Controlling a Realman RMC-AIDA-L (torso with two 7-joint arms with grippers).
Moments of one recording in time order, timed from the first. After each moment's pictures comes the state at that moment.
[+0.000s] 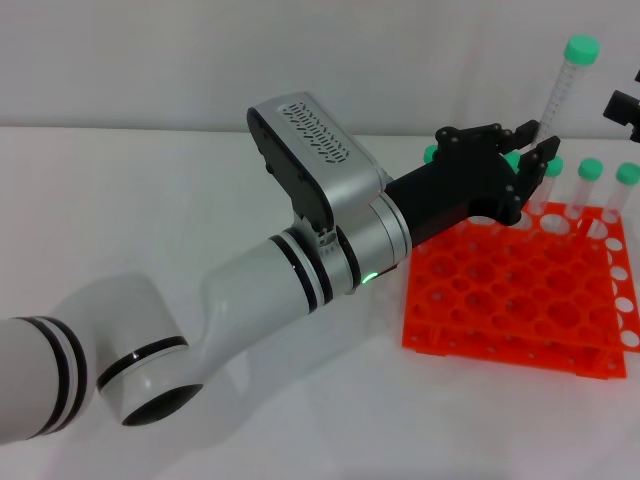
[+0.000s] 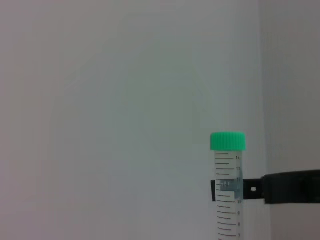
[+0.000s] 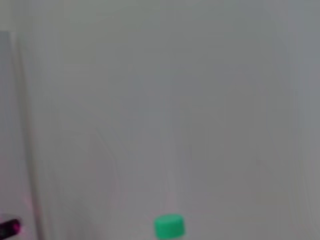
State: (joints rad) left arm -0.93 -2.11 2.83 0.40 -0.92 0.98 -0.30; right arm 0.56 1.88 -0.69 -0.49 1.70 1.56 -1.89
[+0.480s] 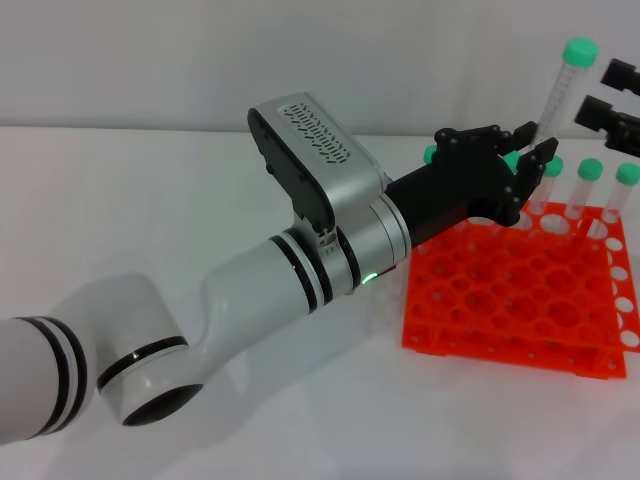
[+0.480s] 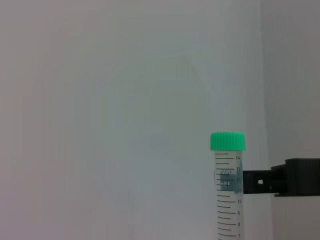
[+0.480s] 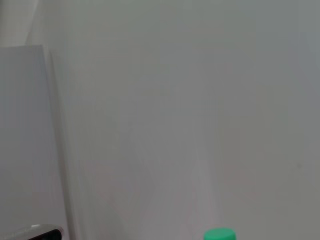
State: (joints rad) left arm -0.93 -2.11 2.83 0.40 -0.92 0.97 -0.30; right arm 0.58 1.90 -0.71 -0.49 1.70 1.62 -1.86
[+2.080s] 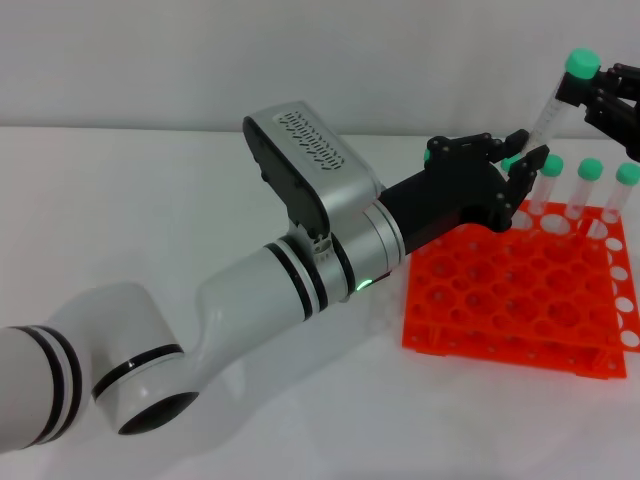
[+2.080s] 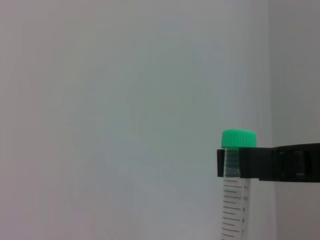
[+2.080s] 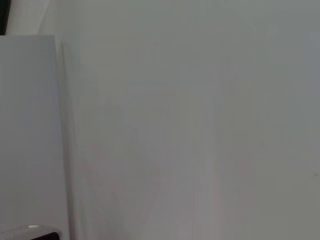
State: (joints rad) left arm -0.91 -2.11 2.83 0.40 -0.92 0.95 -0.30; right arm 0.62 1.93 -0.71 -0.53 1.69 1.59 -1.90
